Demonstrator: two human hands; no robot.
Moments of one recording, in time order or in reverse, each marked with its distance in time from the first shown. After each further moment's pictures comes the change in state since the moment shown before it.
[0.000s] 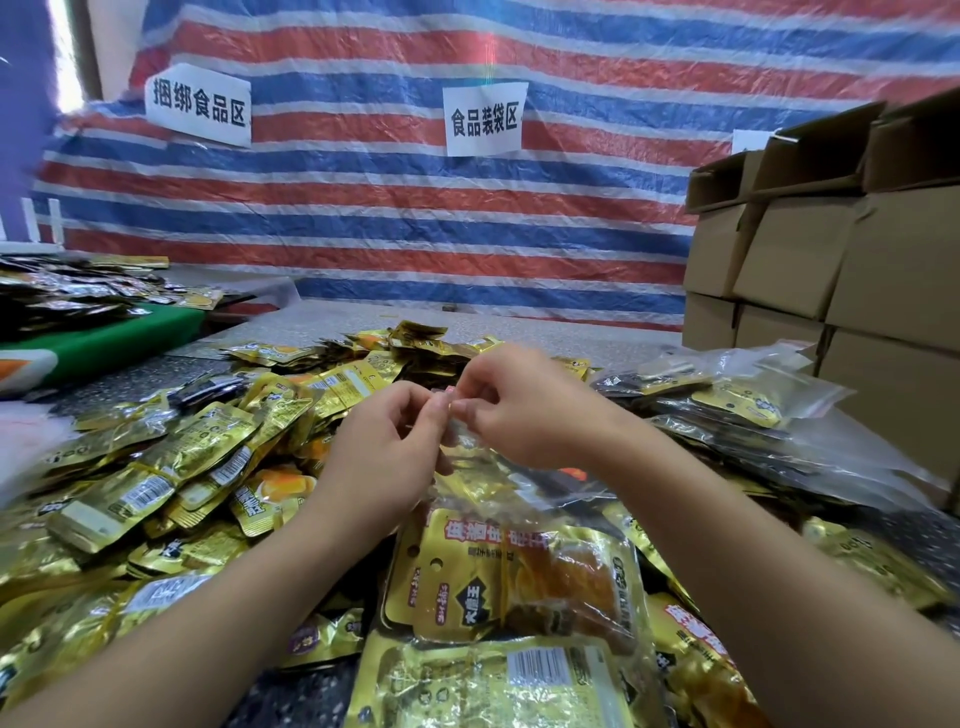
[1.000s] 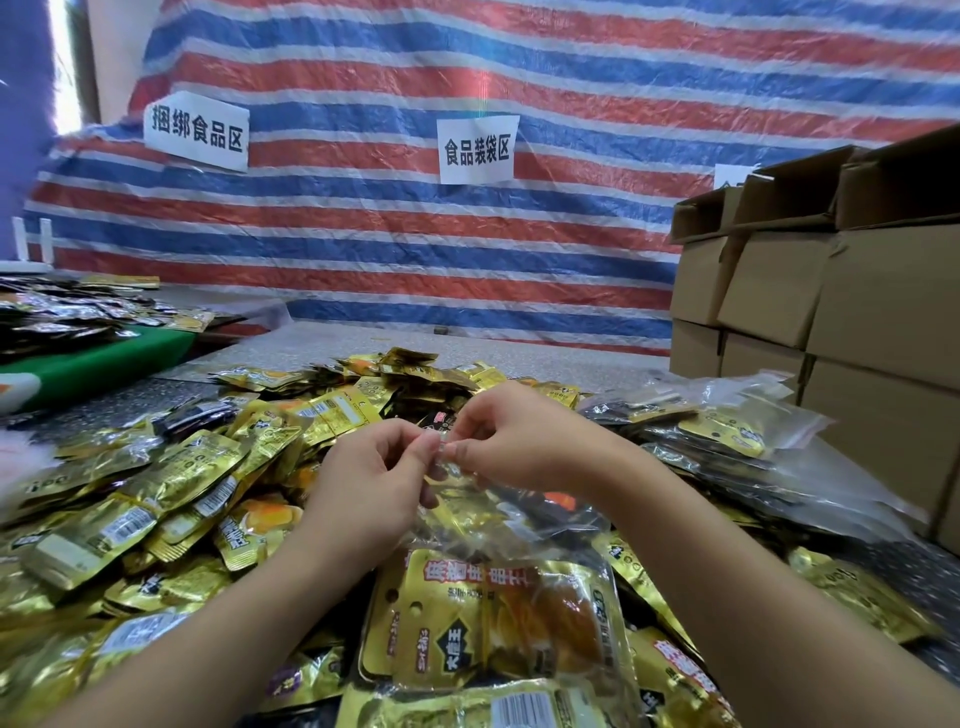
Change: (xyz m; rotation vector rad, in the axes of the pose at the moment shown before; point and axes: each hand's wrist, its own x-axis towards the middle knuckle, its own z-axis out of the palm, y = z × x) left_hand 0.007 -0.009 -0.001 0.011 0.005 -0.030; right_hand 0.004 0.006 -0.006 0.110 -0.110 0.080
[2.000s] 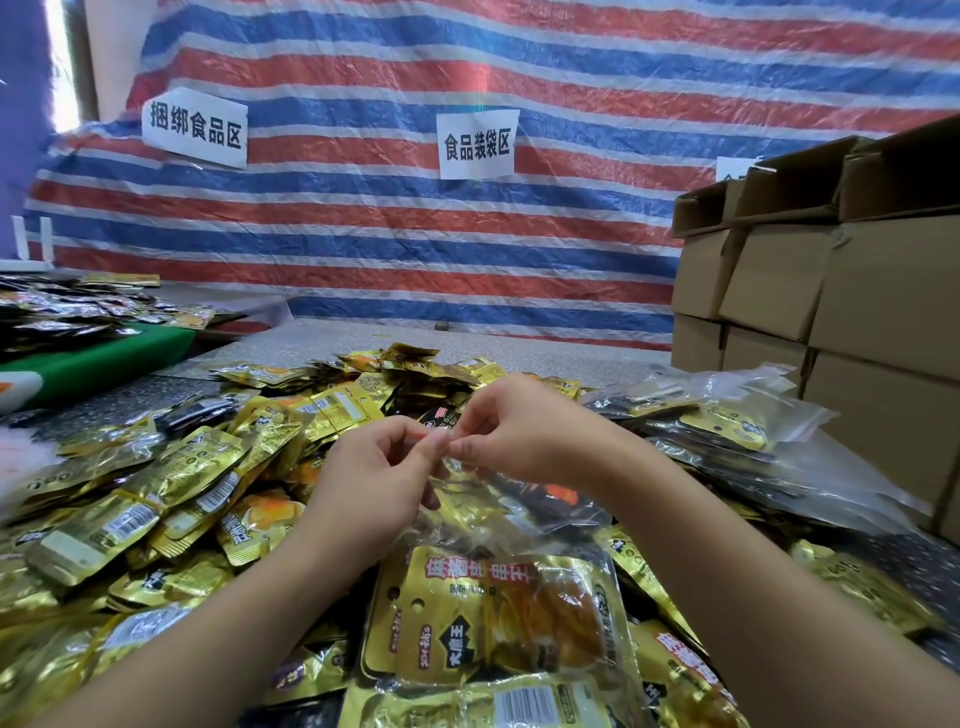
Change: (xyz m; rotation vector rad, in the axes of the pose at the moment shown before) left_hand -0.003 0.008 0.001 -0.054 -0.016 -0.021; right_hand 0.001 0.000 -0.001 0.002 0.009 0.034
